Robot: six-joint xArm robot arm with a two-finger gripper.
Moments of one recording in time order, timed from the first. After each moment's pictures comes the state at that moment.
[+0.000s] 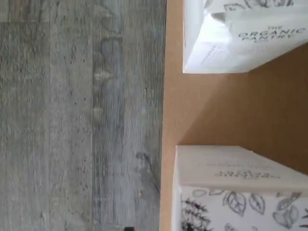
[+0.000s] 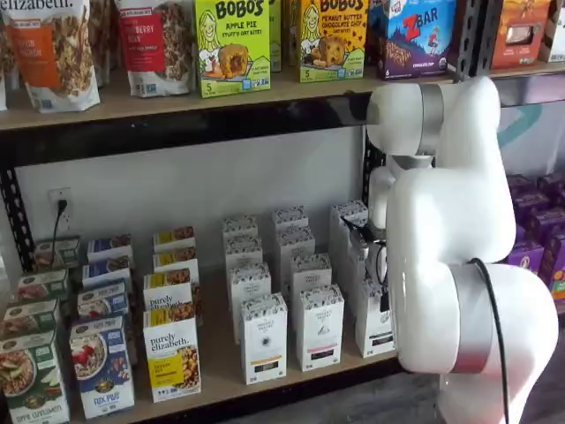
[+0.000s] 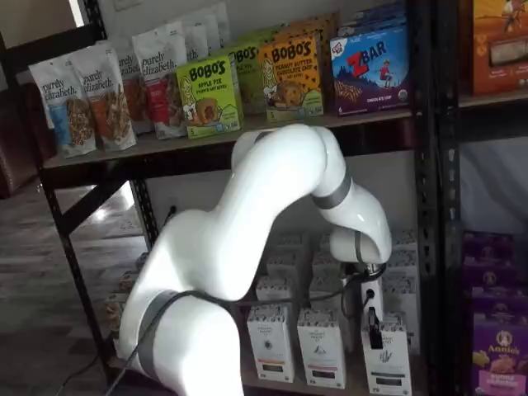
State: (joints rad) arm -0.31 1.08 -1.61 -0.10 0.55 -1.79
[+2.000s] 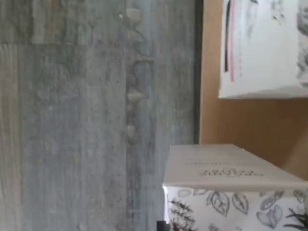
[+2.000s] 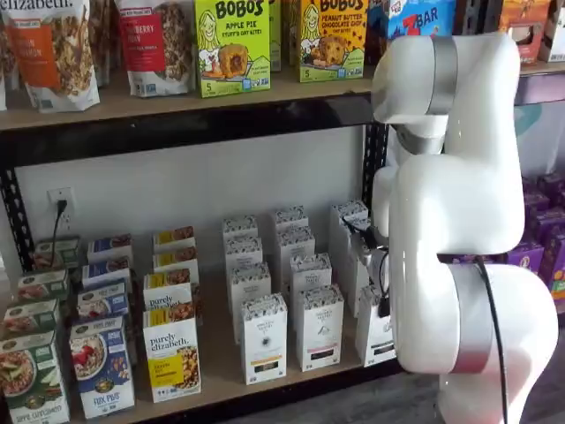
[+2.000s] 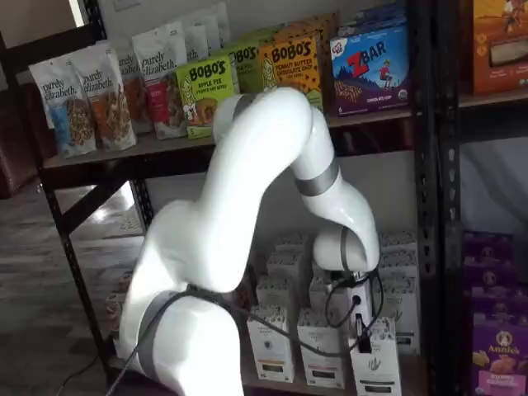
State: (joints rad) arm -0.31 0.83 -1.19 -0.13 0.34 -1.75
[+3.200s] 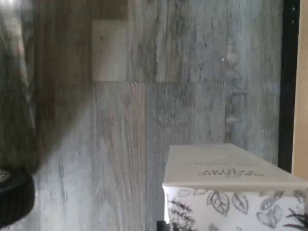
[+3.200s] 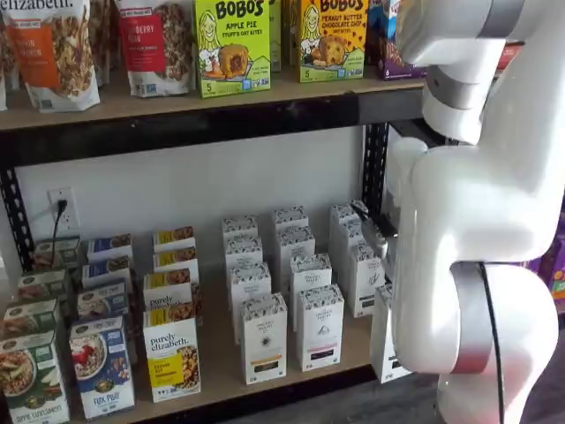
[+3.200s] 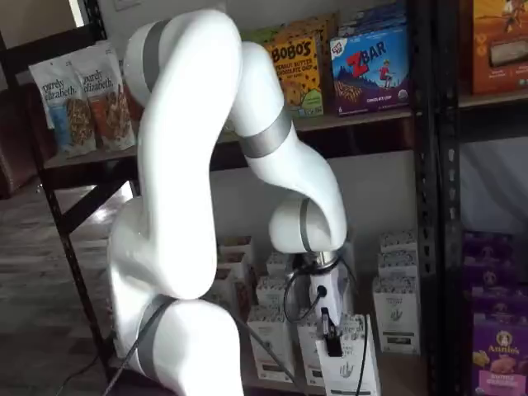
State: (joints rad) arm -0.31 0.17 -0.55 -0.19 0.40 -1.69
